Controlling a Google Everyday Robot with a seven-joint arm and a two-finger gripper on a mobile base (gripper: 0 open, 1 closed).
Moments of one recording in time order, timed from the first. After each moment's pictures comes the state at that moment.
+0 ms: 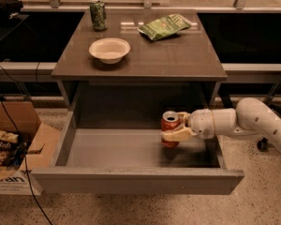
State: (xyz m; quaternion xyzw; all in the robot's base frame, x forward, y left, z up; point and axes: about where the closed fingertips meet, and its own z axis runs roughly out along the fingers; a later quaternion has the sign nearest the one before) arm 0.562 -0.105 0.691 -0.48 0.65 0.42 0.42
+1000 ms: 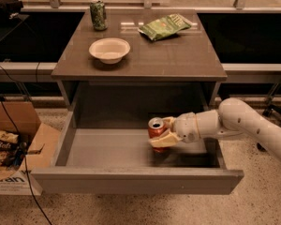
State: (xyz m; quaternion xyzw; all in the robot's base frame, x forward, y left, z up) arm 0.557 -0.062 0.666 -0.52 0.66 0.38 0.39
